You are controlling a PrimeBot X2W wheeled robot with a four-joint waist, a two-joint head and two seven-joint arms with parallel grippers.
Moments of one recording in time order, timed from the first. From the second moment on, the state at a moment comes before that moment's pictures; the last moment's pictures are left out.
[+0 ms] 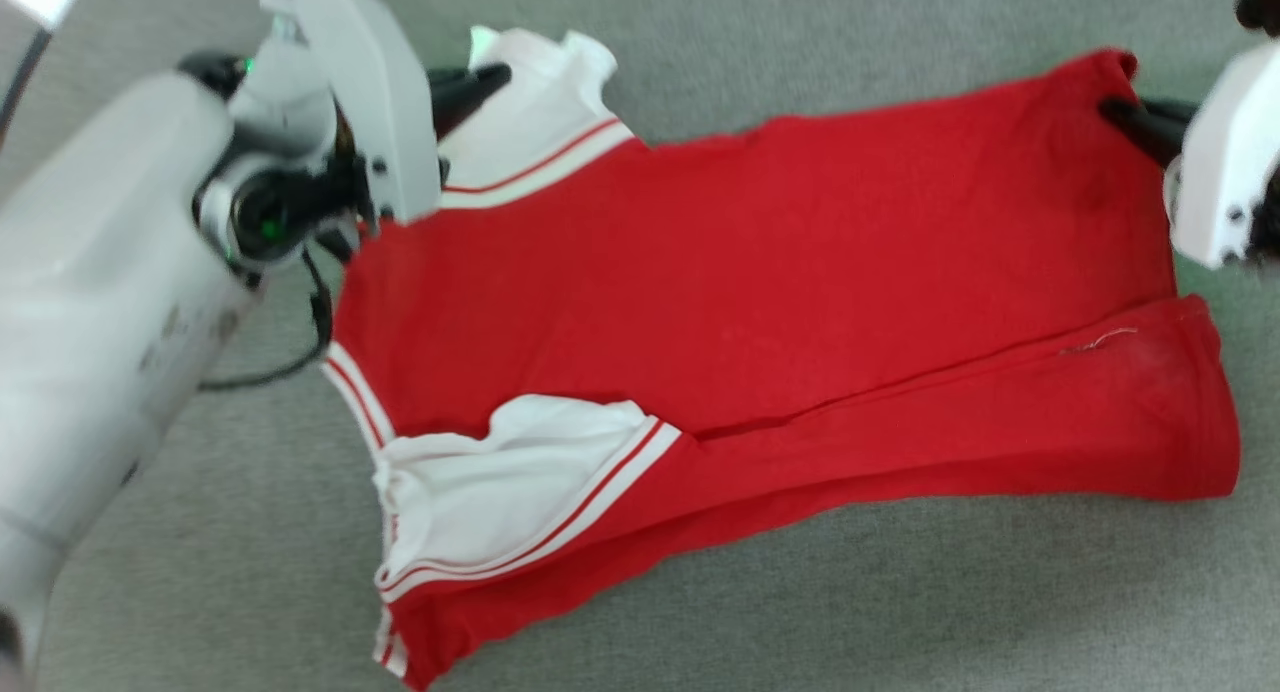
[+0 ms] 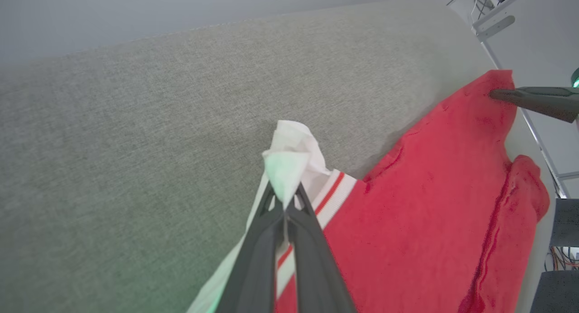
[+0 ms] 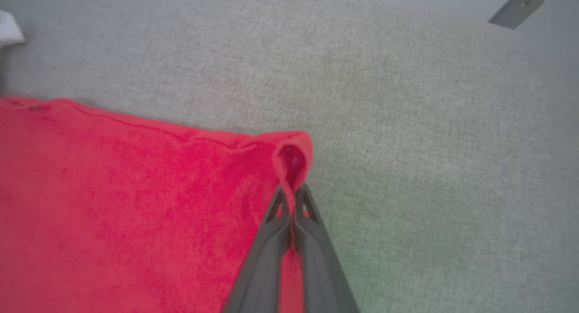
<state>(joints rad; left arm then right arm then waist) -1.31 0.57 -1.06 0.58 -1.37 -0.13 0.40 -1.05 -0.63 0.68 0.50 0.92 0.13 0.52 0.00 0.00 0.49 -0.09</state>
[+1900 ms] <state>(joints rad) -0.43 0.71 -1.01 0.20 -1.44 -0.06 -0.26 -0.19 -0.91 0.34 0.26 1.10 0.13 0.29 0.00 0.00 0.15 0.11</state>
